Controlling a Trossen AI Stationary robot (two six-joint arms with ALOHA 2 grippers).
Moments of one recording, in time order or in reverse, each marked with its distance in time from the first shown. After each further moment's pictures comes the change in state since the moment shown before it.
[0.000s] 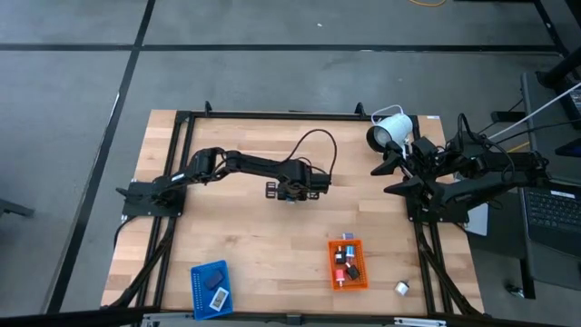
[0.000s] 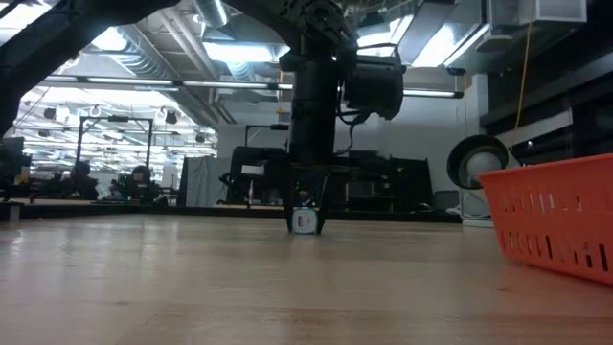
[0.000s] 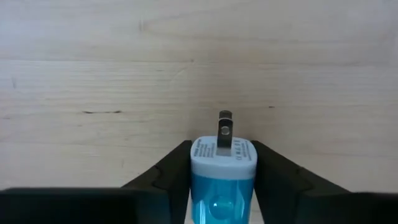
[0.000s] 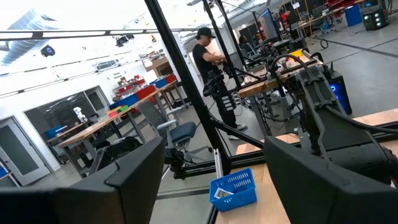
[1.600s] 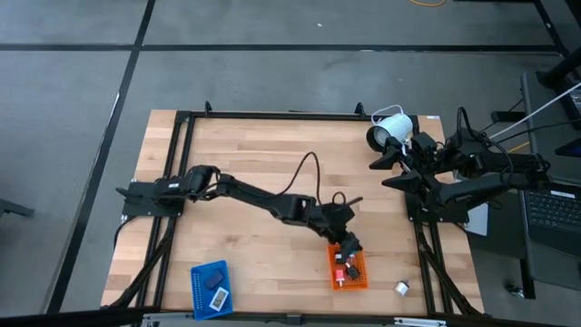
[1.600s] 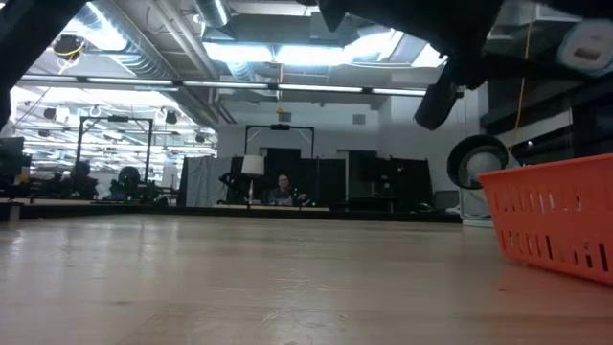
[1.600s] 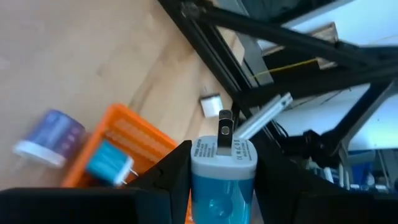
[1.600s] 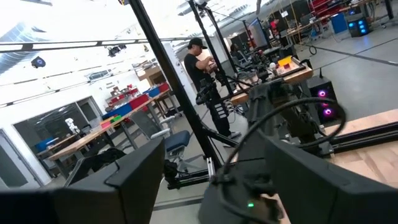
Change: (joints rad) left arm -0.248 -0.055 0.002 1.055 0.236 0.512; right arm -0.055 0.005 0.000 0.024 -0.003 0.026
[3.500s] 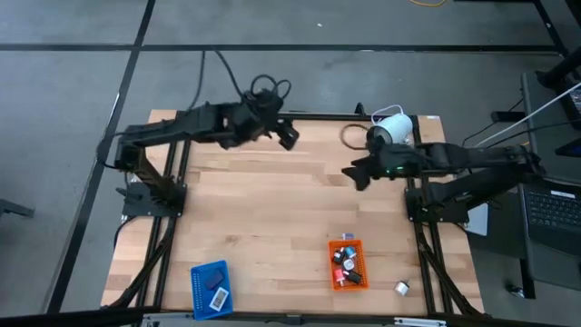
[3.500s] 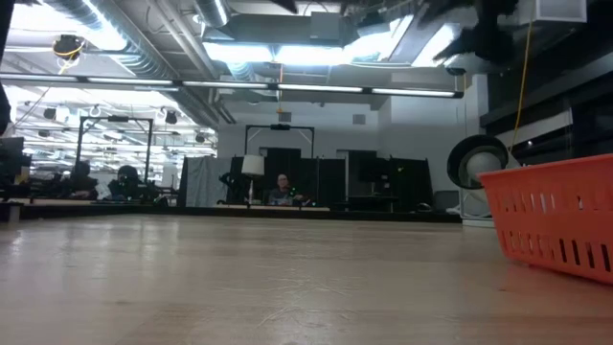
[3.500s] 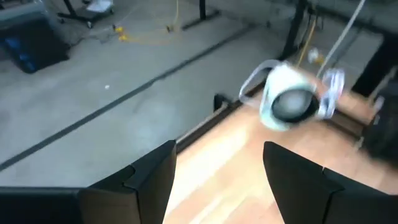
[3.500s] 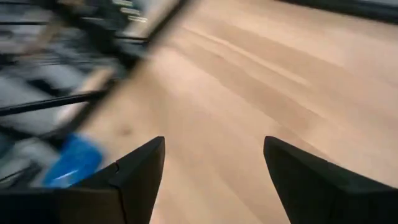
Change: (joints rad) left arm 0.290 -0.669 0.002 -0.801 -0.801 0.639; right arm 0.000 0.335 0.142 -0.610 0.512 0.391
